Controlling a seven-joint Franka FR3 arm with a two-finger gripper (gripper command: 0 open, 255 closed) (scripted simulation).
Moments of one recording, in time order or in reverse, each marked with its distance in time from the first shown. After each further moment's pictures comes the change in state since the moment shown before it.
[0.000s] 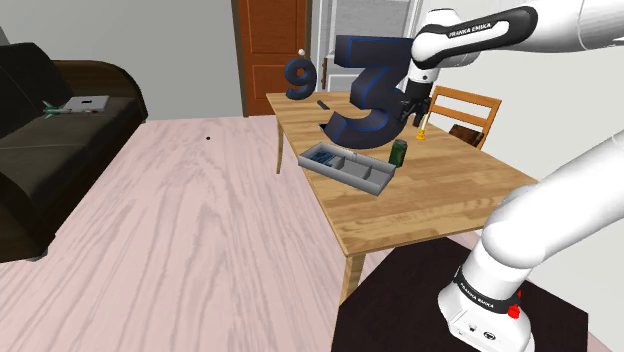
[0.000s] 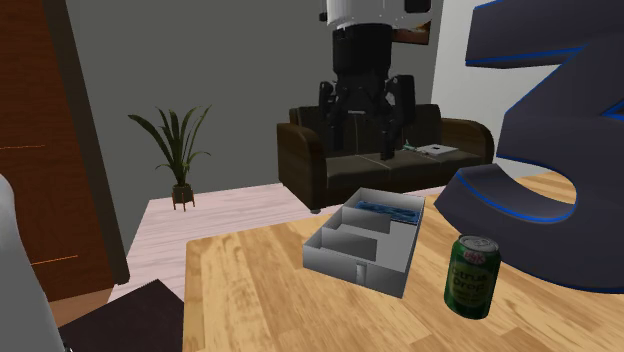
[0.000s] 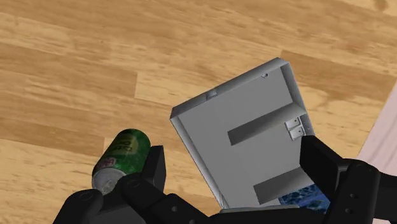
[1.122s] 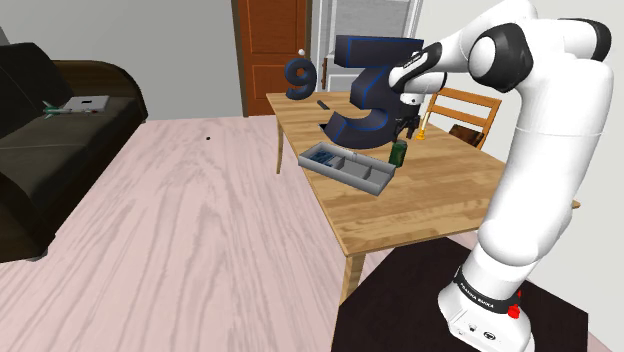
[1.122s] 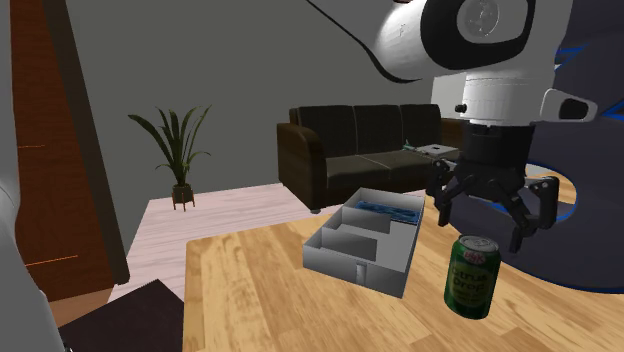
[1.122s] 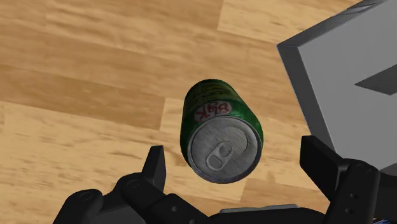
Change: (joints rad) arm -0.072 0.618 -0.186 0.337 0.291 0.185 -0.376
